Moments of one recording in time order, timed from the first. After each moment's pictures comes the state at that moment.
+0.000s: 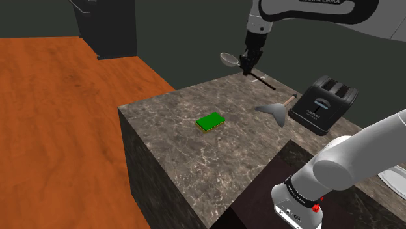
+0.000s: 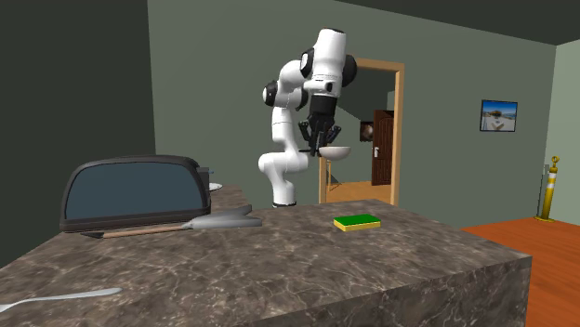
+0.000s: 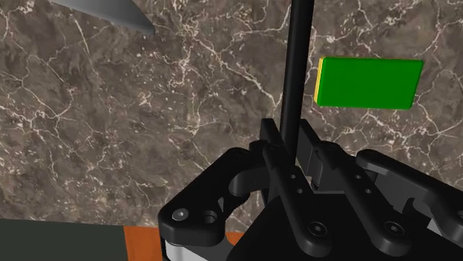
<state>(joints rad) -0.01 -0.23 0.07 -1.95 -0.08 1.61 -0.01</state>
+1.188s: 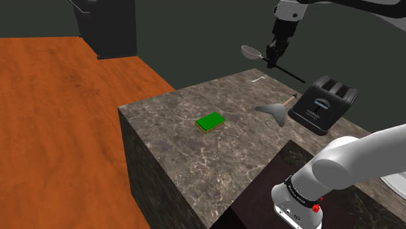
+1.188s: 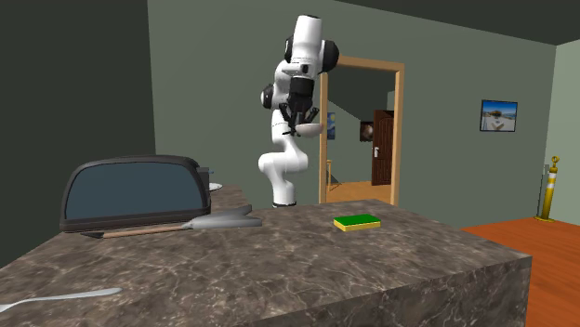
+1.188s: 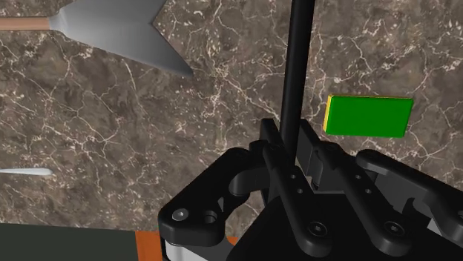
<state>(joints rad) -0.04 -0.41 0.01 -1.95 -0.10 1.45 -0.12</state>
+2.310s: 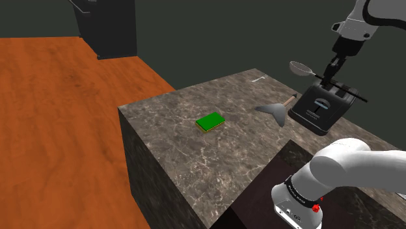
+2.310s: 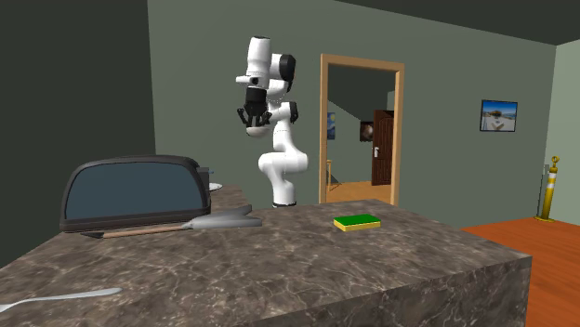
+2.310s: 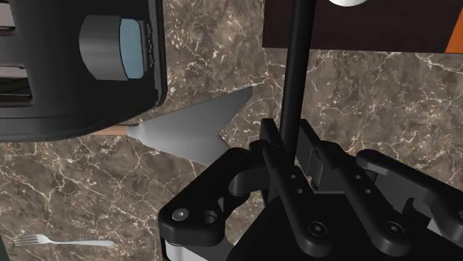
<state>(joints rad) -0.14 -0.86 -0.20 -2.24 -0.29 1.33 -0.41</state>
